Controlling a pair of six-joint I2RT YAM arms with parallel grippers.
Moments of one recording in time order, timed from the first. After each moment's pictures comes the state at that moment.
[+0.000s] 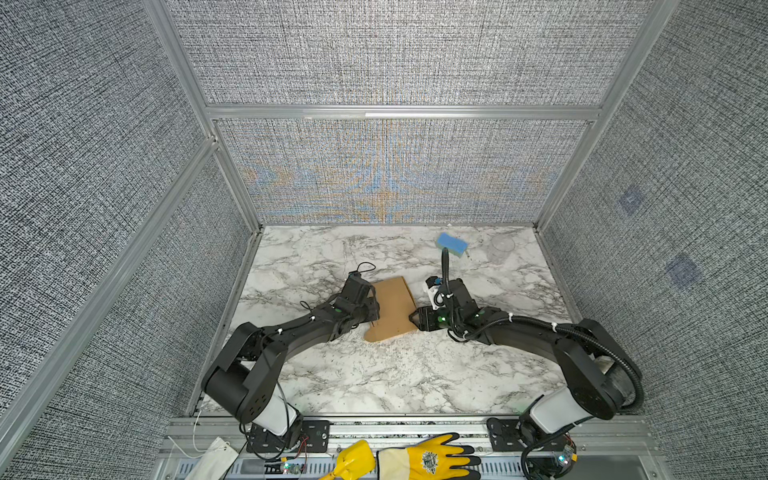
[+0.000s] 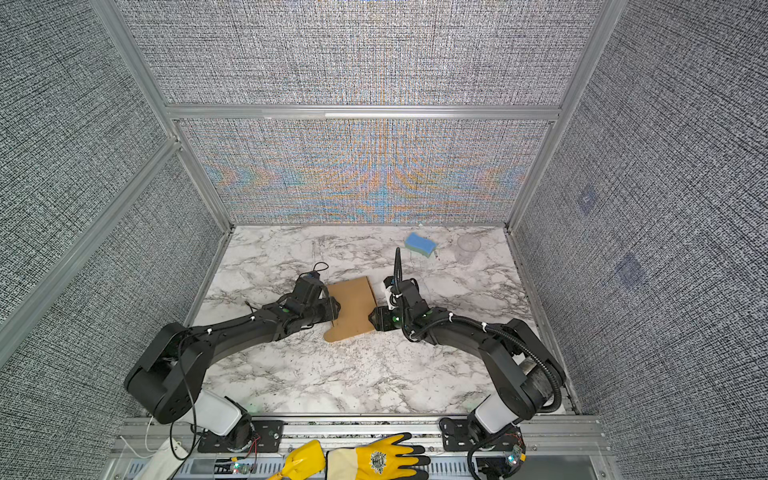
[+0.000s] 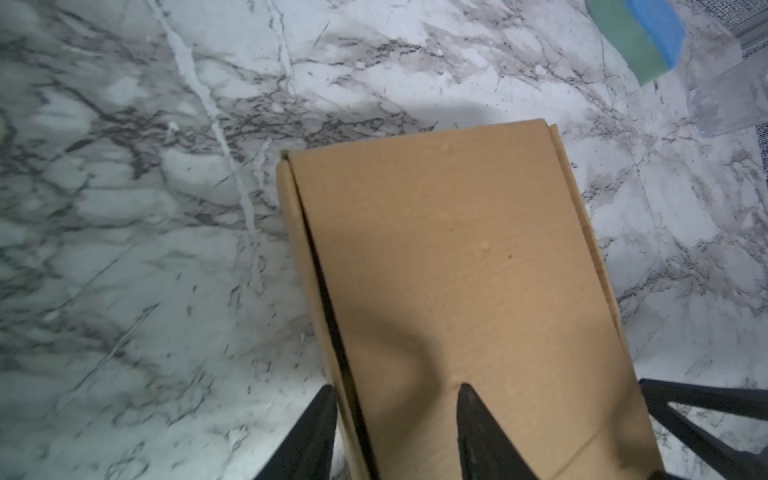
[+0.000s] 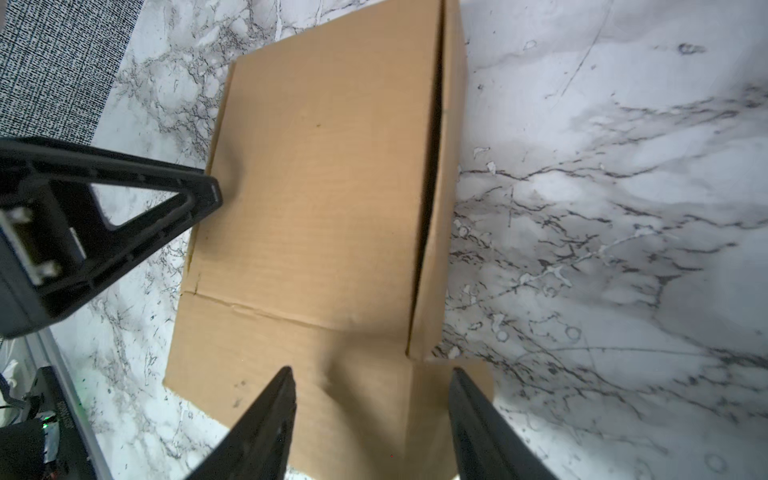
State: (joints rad) left arm -0.60 1.59 0.82 -0.08 0.01 -0.65; right arm 0.63 1.57 0.78 0.01 -0.22 0.45
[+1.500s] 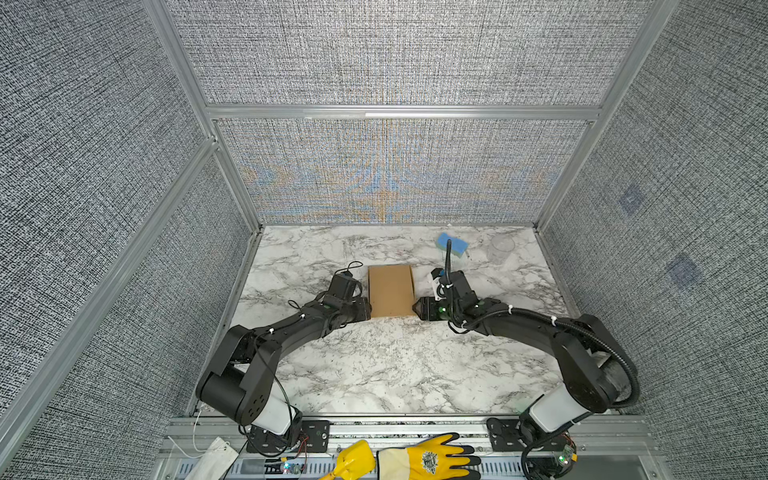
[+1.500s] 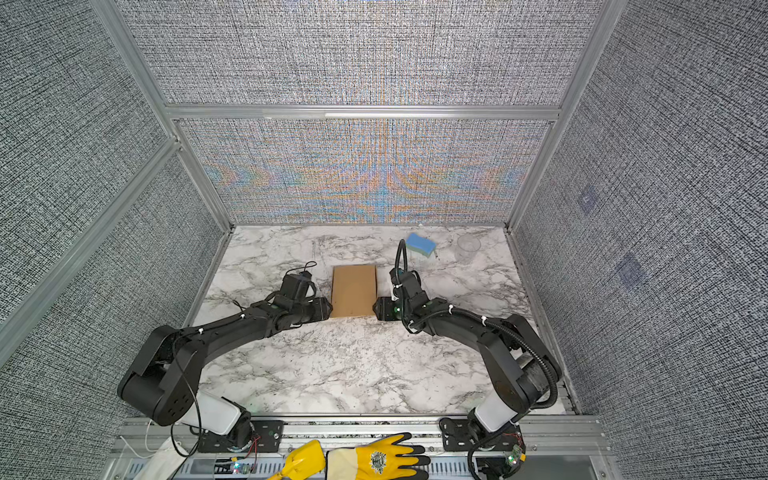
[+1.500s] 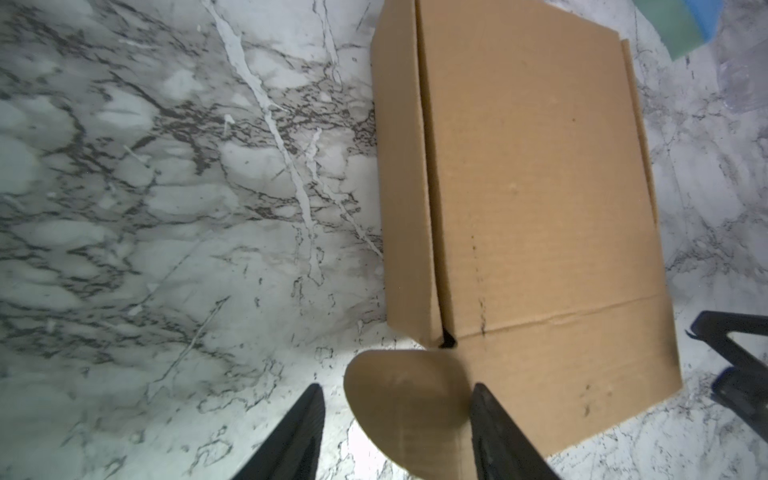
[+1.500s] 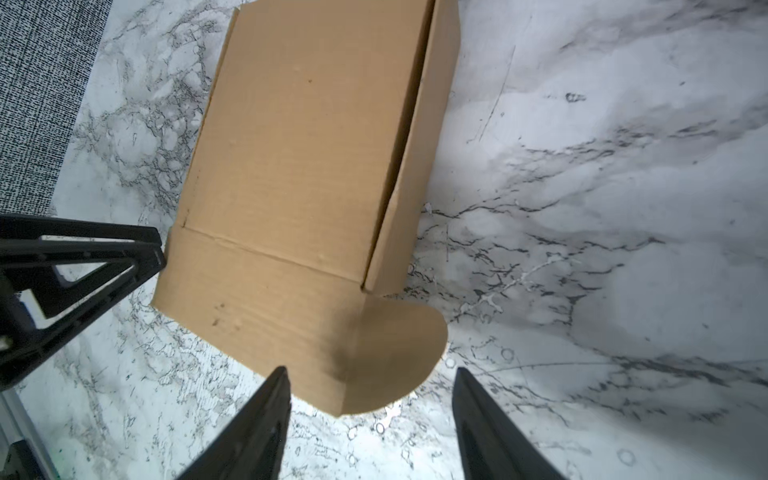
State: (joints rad) left arm -0.50 1.52 0.76 -0.13 0.12 -0.55; right arm 0.60 1.61 0.86 -0.07 -0.16 0.50
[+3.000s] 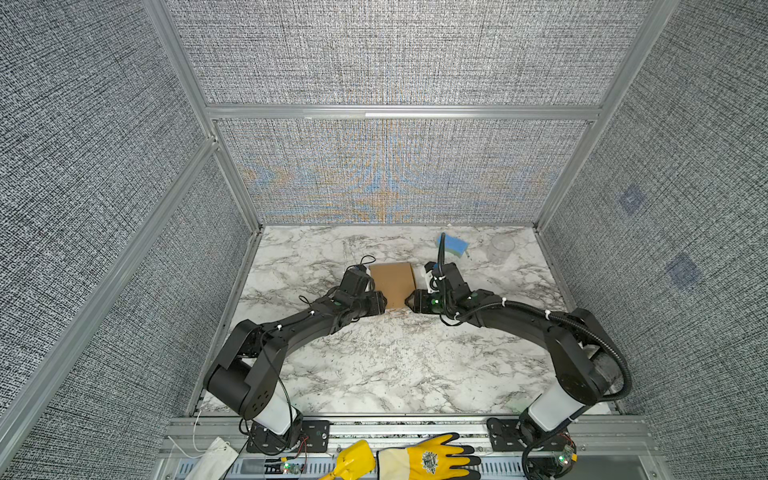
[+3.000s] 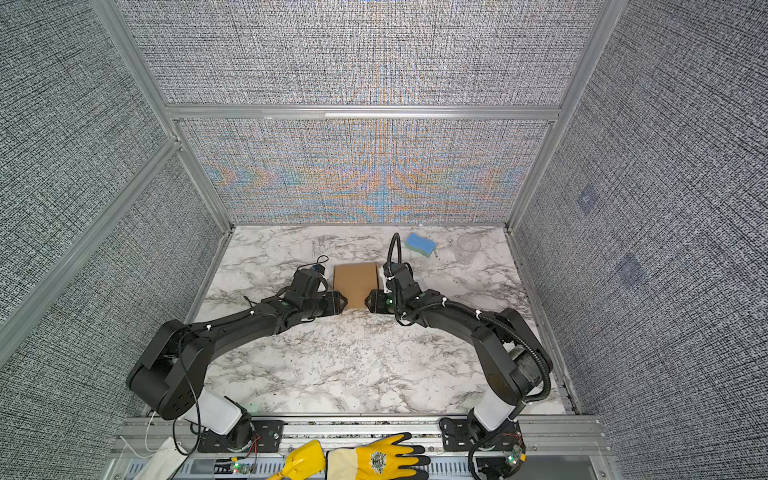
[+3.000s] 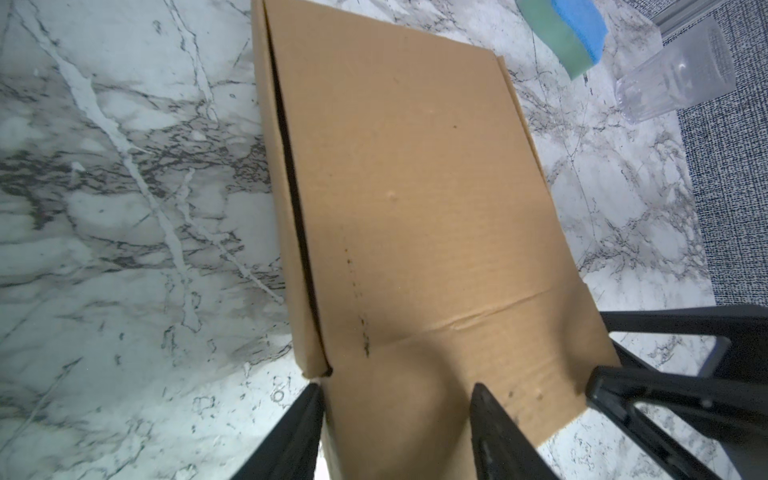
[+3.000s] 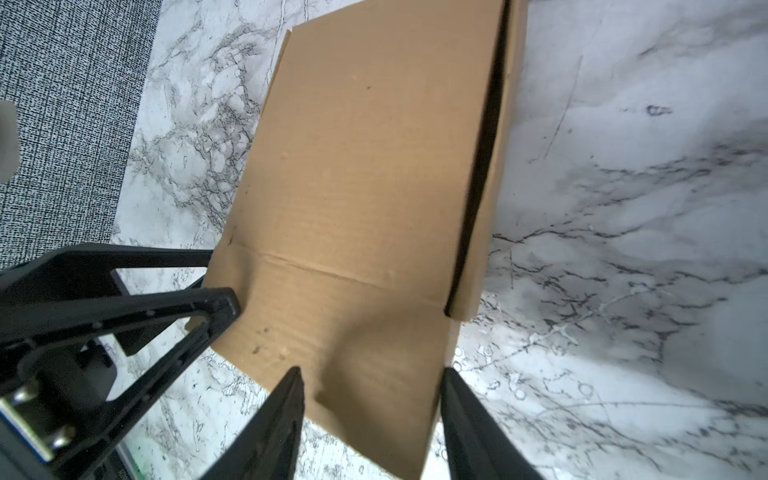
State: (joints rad) left arm -0.59 1.56 0.85 -0.10 0.14 -0.60; right arm 0.62 1.65 0.99 -0.13 -0.21 0.59
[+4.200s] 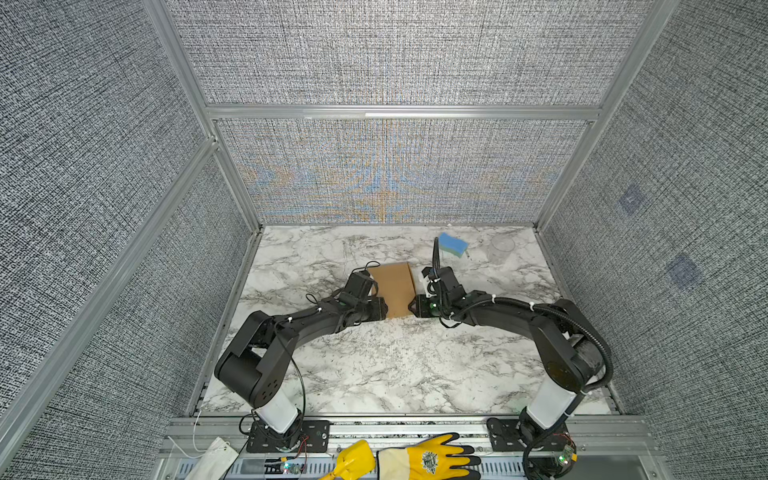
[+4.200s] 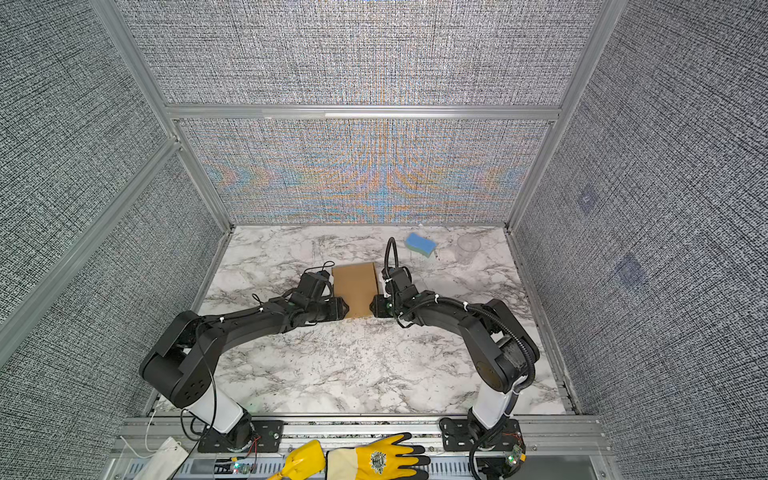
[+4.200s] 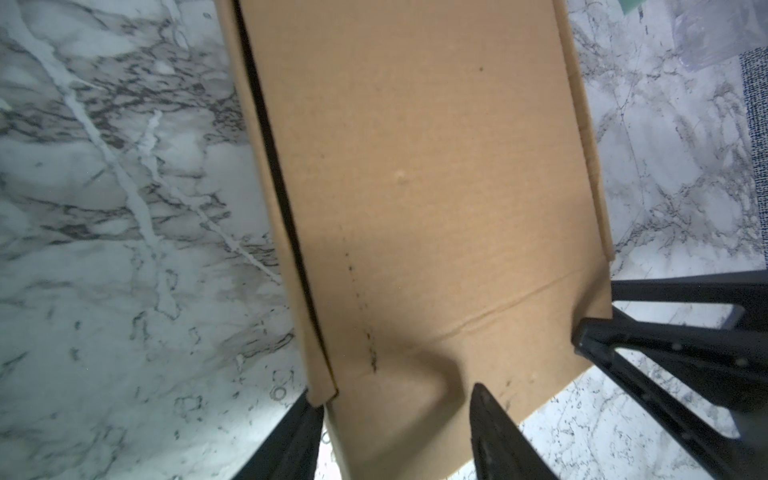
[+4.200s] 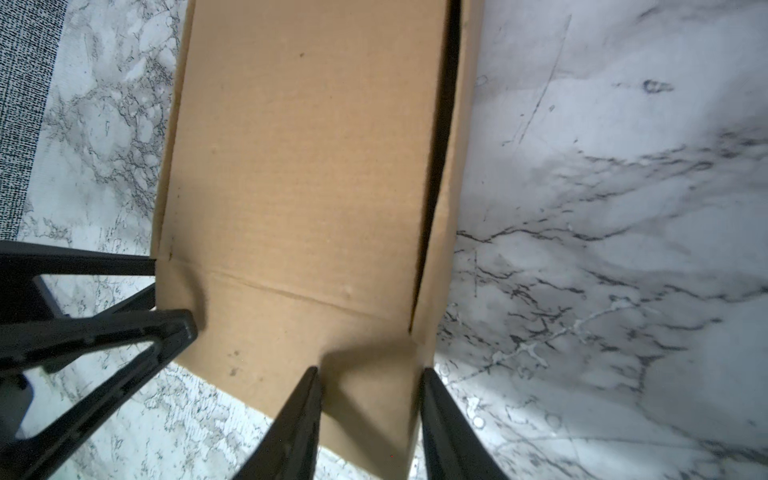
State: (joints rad) left arm -0.59 1.64 0.86 -0.10 0.16 -0.57; right arm 0.60 1.75 0.97 -0.08 -0.18 0.48
